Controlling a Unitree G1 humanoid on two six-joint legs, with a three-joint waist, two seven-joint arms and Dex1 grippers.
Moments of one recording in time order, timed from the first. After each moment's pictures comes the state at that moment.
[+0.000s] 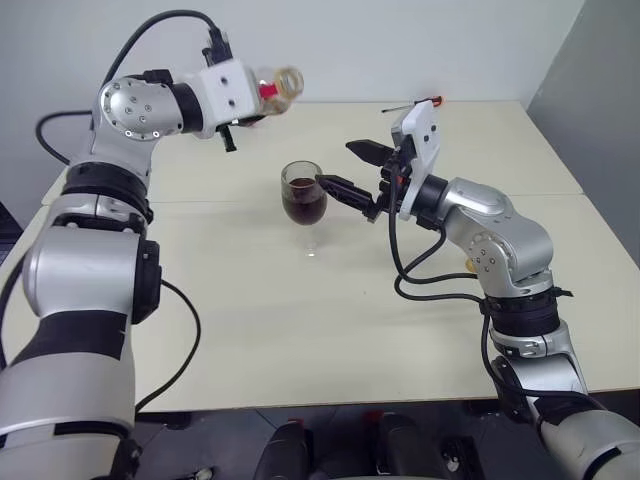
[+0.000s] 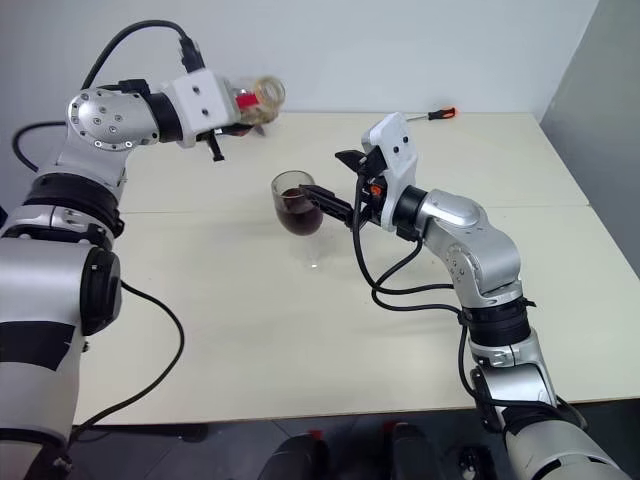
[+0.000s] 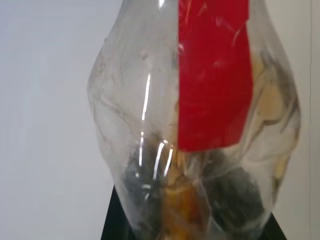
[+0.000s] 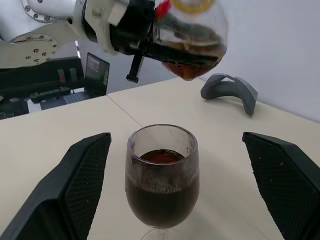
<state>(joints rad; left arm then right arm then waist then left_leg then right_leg) -1.46 0.63 -0.08 1.32 0.22 -0.64 -0.89 -0.83 -0.26 0.07 -0.11 0.43 0.67 0.63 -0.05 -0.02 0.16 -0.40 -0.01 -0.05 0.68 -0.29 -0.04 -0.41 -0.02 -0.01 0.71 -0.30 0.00</state>
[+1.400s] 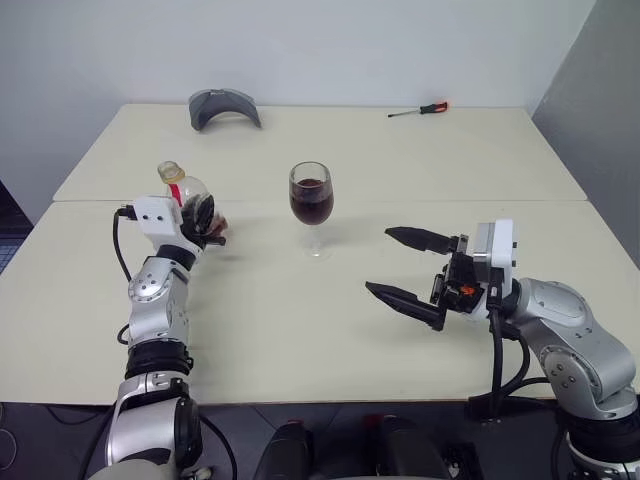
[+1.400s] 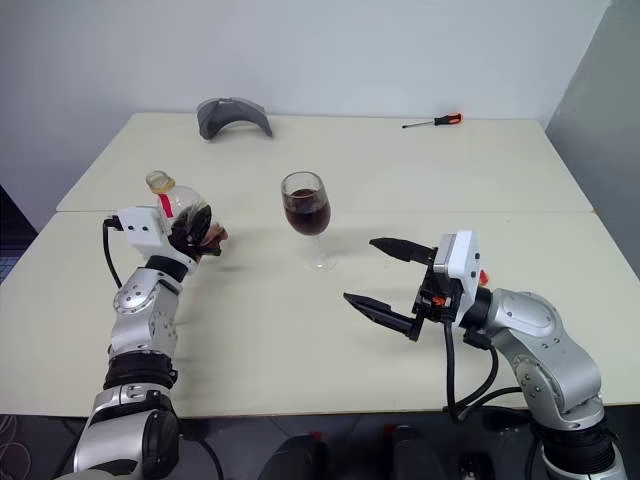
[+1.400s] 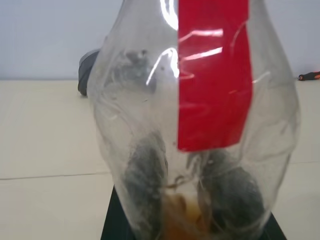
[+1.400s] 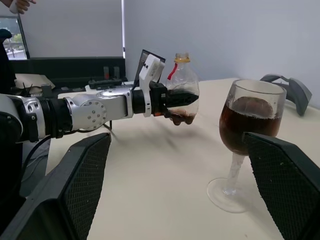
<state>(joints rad) -0.55 0.39 0.33 0.61 -0.27 -0.17 -0.42 -0.23 -0.51 -0.01 -0.58 0.59 0.46 0.82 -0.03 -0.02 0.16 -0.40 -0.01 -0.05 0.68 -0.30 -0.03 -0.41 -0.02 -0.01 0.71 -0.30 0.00</state>
